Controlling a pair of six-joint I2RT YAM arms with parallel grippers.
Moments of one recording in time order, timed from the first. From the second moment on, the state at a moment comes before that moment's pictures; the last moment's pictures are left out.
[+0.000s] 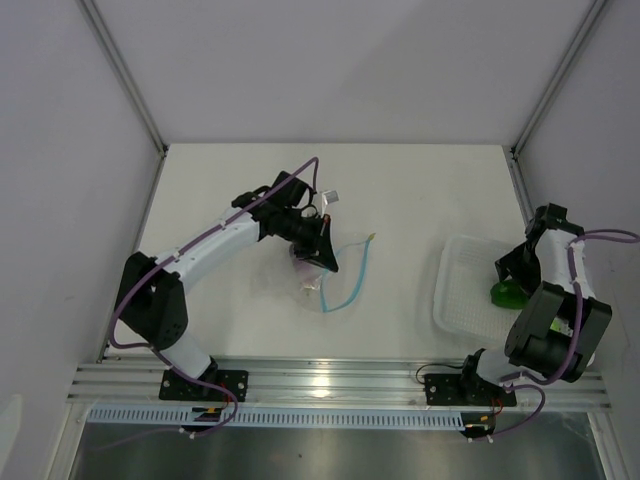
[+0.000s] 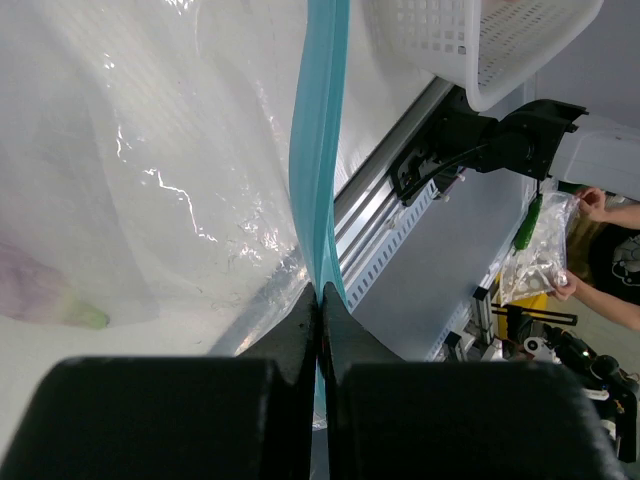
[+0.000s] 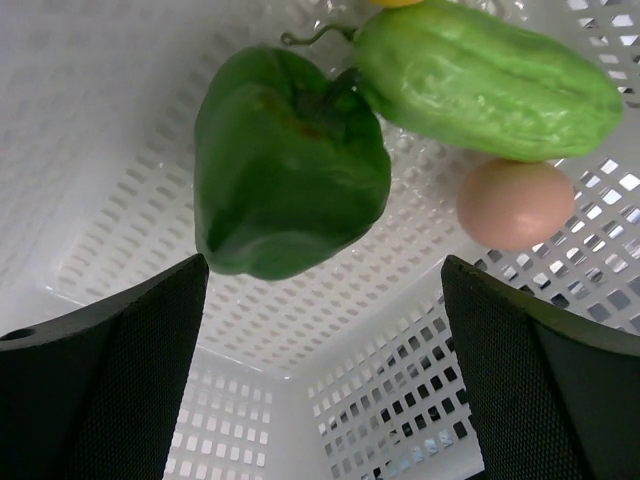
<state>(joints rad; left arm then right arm) -0.59 1.62 1.32 -0.72 0.71 -0.40 -0.40 1.44 1.06 -1.02 0.28 0.65</state>
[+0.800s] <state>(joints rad) -0.59 1.59 1.29 -0.74 0.71 -0.42 -0.47 1.60 1.00 -0.78 0.30 0.60</state>
